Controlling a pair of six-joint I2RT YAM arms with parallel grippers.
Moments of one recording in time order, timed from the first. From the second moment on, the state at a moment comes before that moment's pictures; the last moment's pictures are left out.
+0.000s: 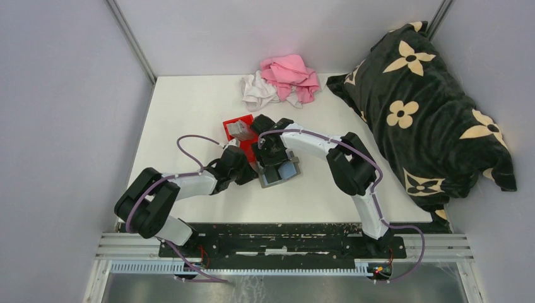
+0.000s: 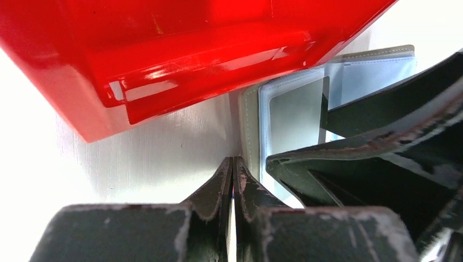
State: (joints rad) left arm -0.60 1.49 0.53 0.15 0.00 -0.91; right arm 0.82 2.17 1.70 -0.83 -0.03 0.45
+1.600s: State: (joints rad) left arm -0.60 1.44 0.53 0.08 -0.06 -0.91; right arm 0.79 2.11 1.62 -0.76 -0.12 0.45
